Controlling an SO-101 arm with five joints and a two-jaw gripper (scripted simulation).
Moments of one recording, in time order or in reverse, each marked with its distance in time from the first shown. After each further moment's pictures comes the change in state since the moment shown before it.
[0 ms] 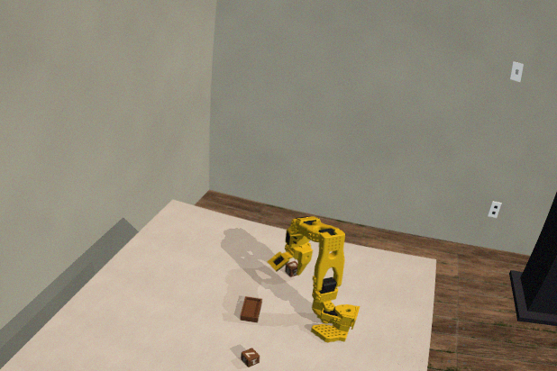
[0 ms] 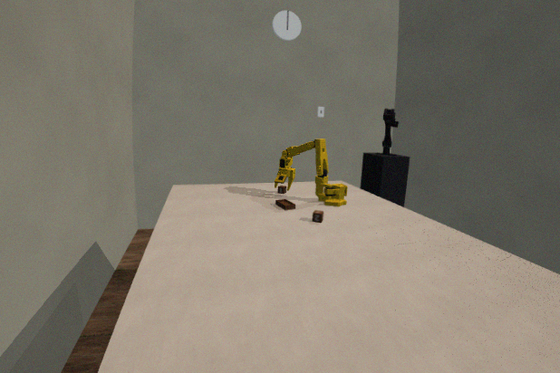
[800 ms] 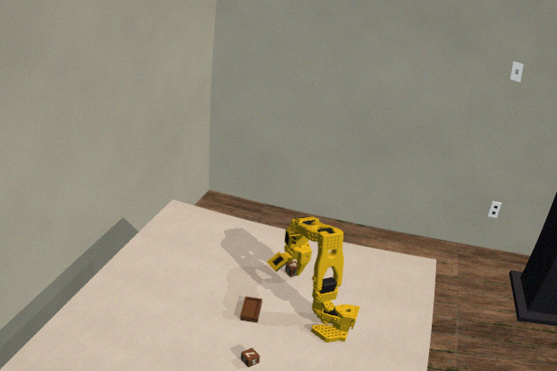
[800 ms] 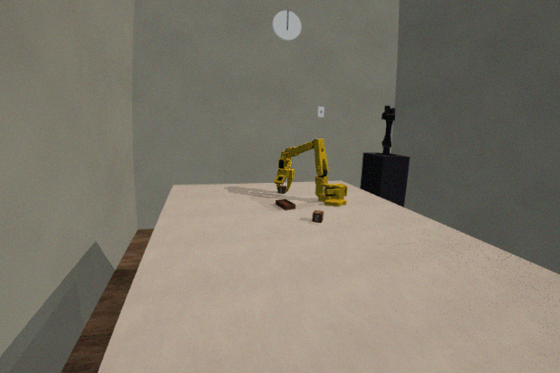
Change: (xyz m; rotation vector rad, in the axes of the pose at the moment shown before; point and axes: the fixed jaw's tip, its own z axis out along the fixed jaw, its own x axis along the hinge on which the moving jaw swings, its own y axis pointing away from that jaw) arm 0.001 -0.003 0.004 -0.015 -0.003 0.000
